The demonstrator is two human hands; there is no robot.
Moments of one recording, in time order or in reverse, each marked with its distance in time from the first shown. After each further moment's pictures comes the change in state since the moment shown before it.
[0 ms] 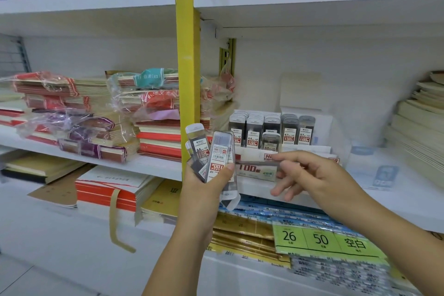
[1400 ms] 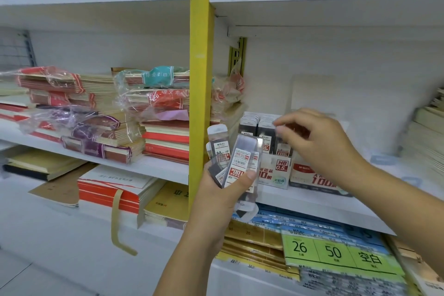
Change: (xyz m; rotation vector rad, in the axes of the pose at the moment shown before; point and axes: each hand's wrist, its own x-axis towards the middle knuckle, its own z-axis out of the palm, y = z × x) left_hand 0.002 0.001 0.001 0.003 -0.174 -0.049; right_hand 0.069 -0.024 -0.002 -0.600 0.235 -0.300
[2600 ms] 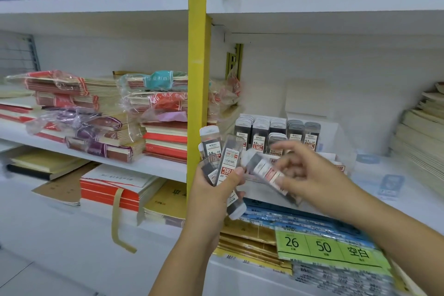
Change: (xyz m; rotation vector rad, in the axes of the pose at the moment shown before) left_hand -0.006 -0.001 0.002 -0.051 0.137 0.055; right_hand -0.054 -0.017 -0.009 0.397 -0.327 0.252
